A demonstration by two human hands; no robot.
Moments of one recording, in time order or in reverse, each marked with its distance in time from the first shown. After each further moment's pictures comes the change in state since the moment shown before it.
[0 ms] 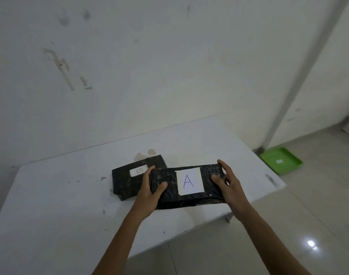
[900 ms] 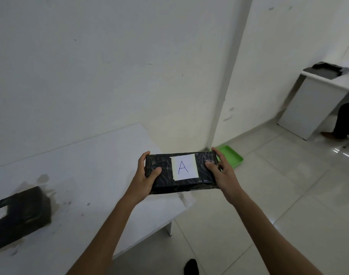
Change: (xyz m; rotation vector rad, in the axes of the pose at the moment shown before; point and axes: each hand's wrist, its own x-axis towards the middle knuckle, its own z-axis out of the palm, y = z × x) left_hand 0.158 0.093 0.365 -0.106 -0.222 0.062; right_hand 0.118 -0.013 -0.367 -0.018 0.219 -0.039
